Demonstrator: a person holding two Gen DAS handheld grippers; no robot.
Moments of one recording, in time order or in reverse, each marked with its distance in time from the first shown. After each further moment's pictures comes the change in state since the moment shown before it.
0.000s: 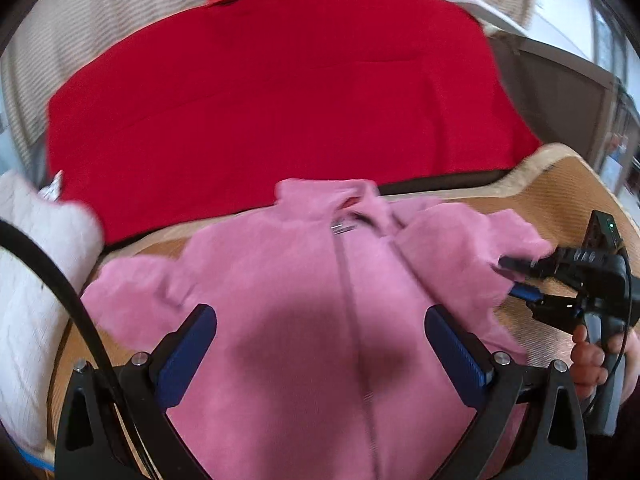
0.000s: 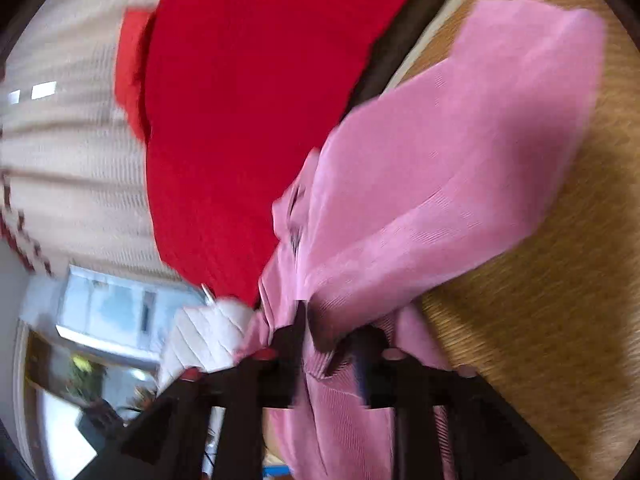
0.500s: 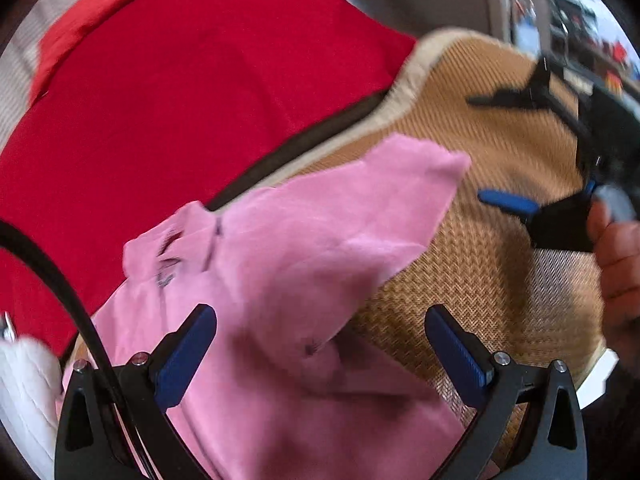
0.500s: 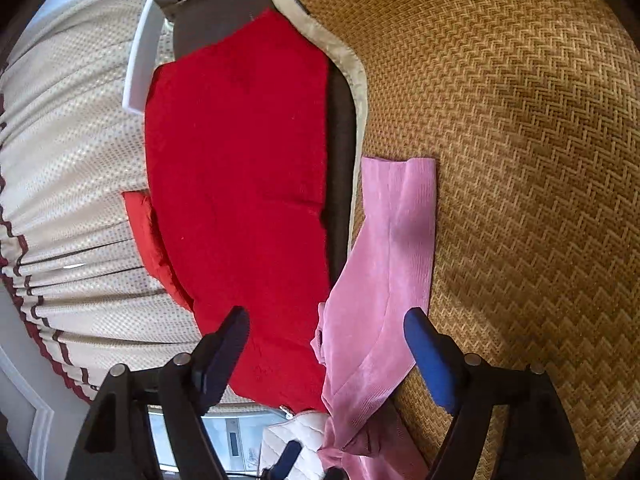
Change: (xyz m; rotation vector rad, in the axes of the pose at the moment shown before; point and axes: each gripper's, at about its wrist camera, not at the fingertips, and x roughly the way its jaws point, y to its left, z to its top) left arm 0.080 -0.182 0.002 0.449 0.099 -0.090; right arm -0.115 -0.071 0.057 0.294 -0.298 0.141
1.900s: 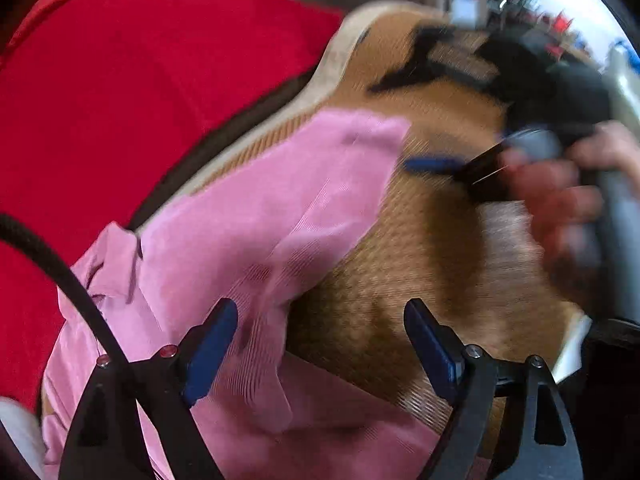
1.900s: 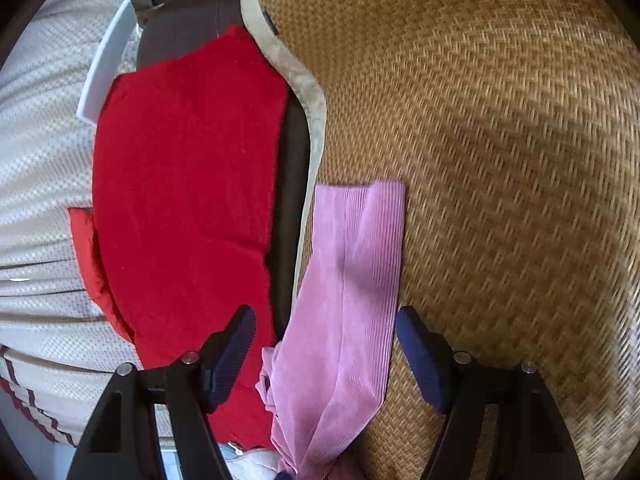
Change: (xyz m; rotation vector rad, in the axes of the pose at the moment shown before) left arm 0.036 -0.017 0.017 0.128 0.064 -0.200; right arm 0.033 0.009 0.019 -0.027 -0.107 -0.209
